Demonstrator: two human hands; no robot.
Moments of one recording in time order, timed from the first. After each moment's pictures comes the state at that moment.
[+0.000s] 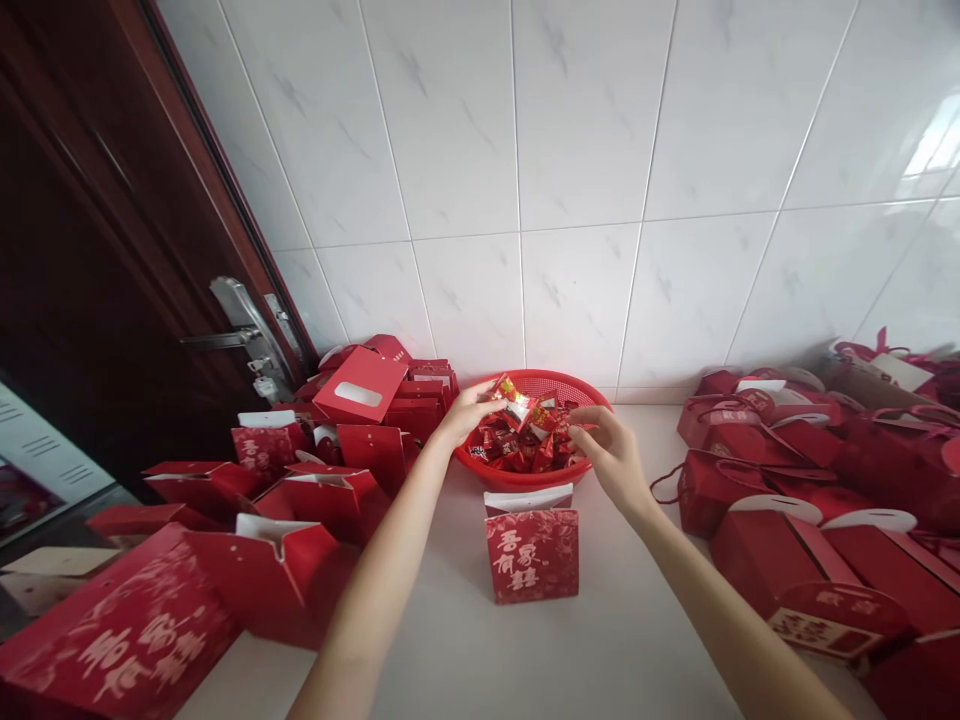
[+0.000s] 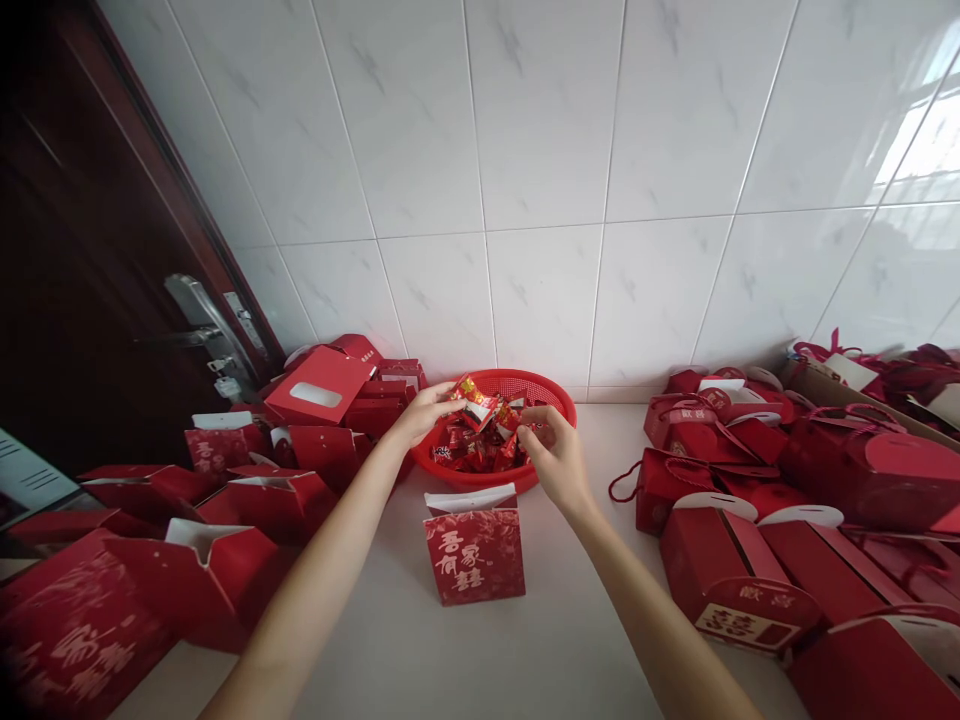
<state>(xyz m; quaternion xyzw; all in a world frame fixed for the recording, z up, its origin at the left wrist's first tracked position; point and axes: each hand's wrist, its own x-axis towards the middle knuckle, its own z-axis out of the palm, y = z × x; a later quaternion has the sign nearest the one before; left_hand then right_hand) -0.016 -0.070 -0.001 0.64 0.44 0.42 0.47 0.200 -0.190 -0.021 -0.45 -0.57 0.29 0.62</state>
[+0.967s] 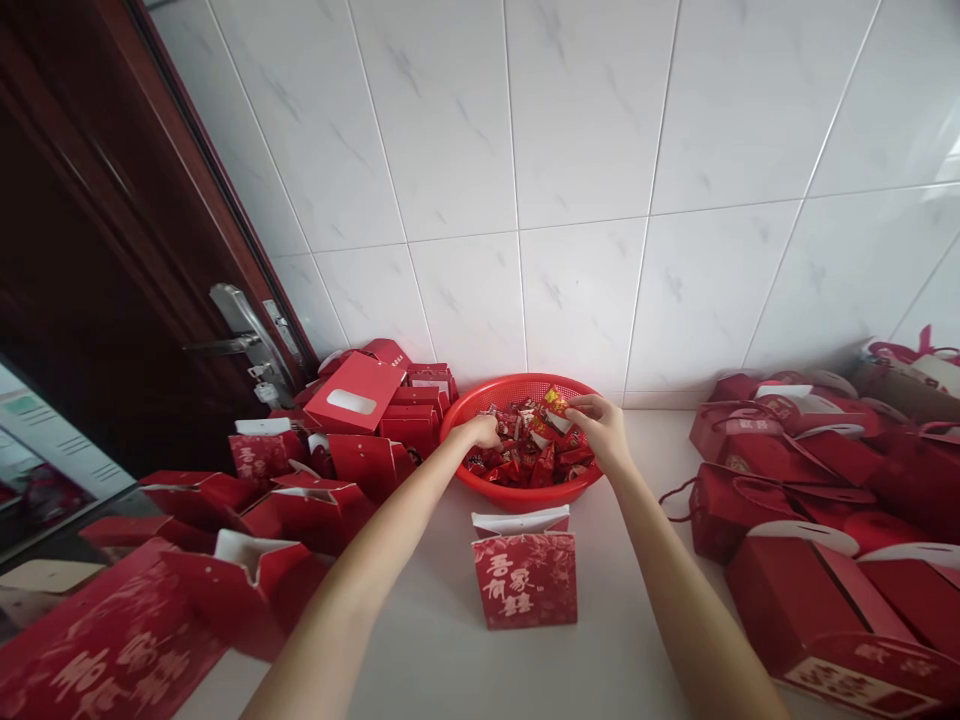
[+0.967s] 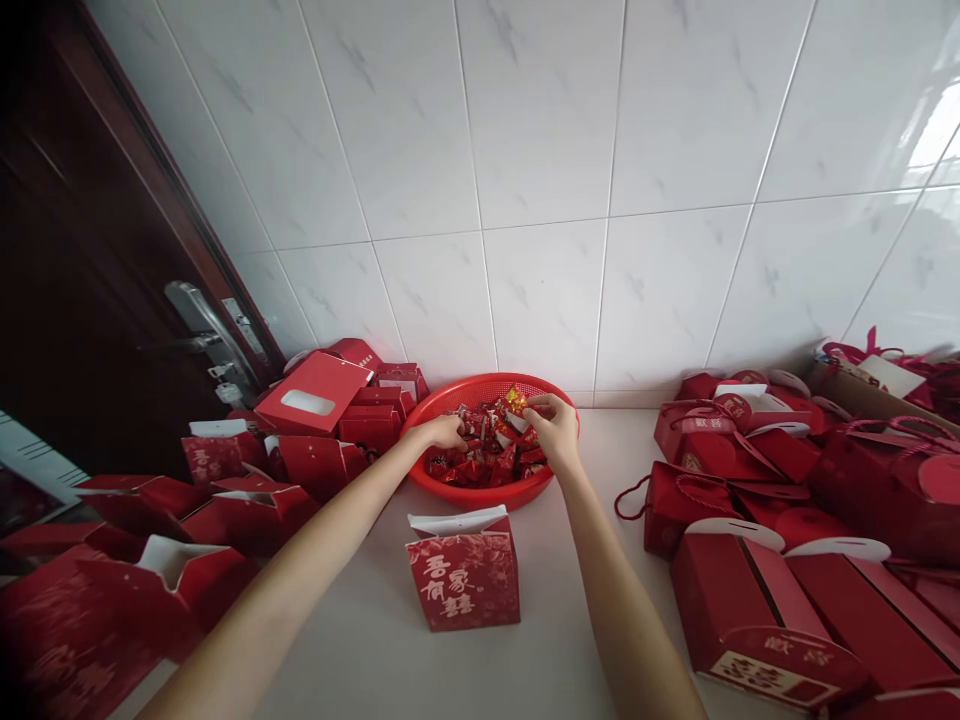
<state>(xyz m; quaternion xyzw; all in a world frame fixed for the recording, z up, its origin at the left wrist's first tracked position) 0.000 -0.027 -0.022 0.78 0.59 0.06 0.20 0.214 -0.108 -0.036 -0.48 -0.48 0.32 0.66</state>
